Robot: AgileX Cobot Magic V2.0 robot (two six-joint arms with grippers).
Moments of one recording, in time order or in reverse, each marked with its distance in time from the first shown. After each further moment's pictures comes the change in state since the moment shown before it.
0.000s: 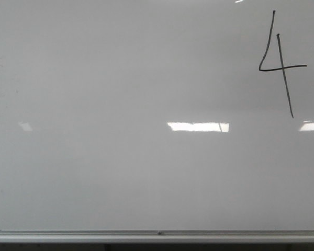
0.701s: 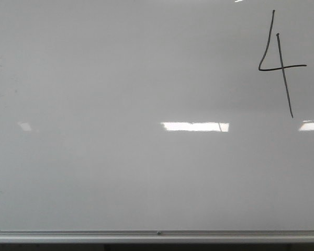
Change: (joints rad) left arm 0.013 0.000 0.021 0.000 -0.027 0.000; right arm 0.000 0.000 0.000 0.001 0.000 0.002
